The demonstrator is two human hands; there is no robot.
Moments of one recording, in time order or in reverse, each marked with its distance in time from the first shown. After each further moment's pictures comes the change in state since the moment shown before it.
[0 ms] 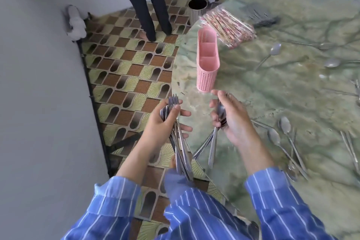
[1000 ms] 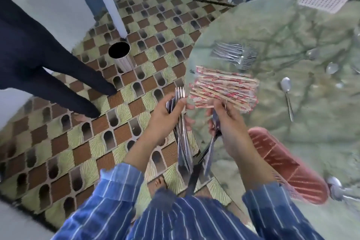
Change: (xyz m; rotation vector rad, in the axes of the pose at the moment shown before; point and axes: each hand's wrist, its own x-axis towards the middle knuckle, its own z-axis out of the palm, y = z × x) left_hand 0.541 0.198 -0.066 0.460 -0.715 0.045; right_hand 0.391 -0.118 0.171 0.114 0.761 -0.192
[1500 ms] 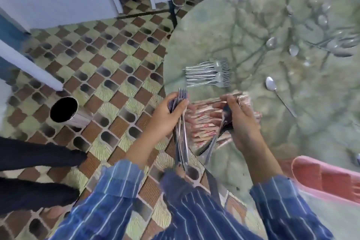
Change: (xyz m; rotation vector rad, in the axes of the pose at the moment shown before) left_hand 0.244 0.044 -0.044 0.270 -0.508 0.101; right_hand 0.152 -0.041 0.053 0.397 0.525 -0.180
